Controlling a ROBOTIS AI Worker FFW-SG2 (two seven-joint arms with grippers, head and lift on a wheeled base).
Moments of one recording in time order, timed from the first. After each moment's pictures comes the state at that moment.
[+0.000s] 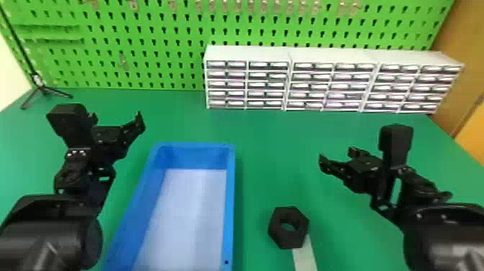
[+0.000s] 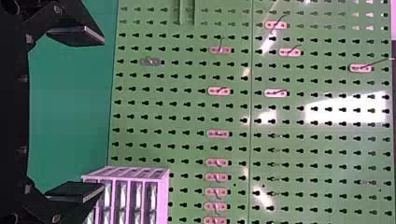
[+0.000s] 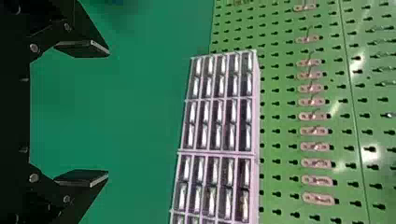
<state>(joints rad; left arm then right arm) -0.08 0.12 0.07 -1.68 0.14 0.13 0.00 -0.05 -0.13 -0.09 -1.81 -0.02 0.58 0.45</state>
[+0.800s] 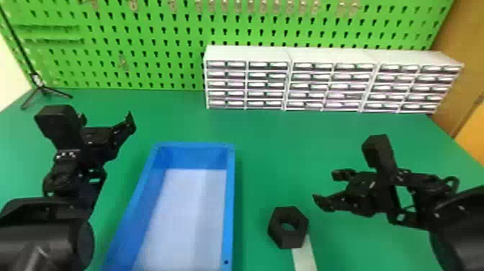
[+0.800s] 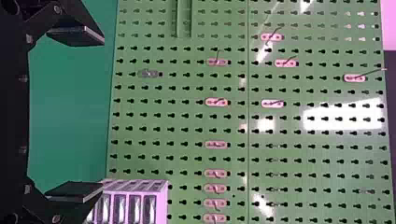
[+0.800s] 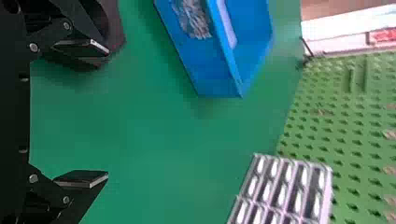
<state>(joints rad) -0.06 0.12 0.10 -1.70 0.13 0.13 0.00 -0.06 -0.47 0.13 -1.86 -0.05 0.69 0.75</state>
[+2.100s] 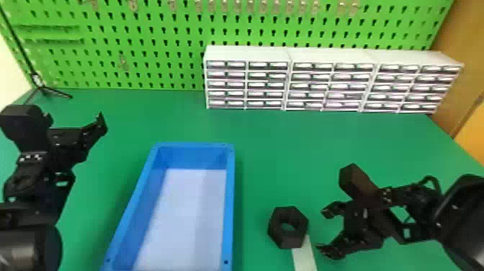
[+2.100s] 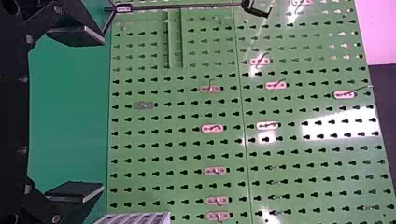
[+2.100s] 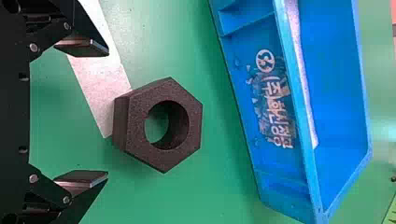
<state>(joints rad) -0.02 0.18 0.18 -1.76 0.11 0.16 0.00 -0.22 -0.85 0.54 -1.91 -0.25 0.72 0.77</state>
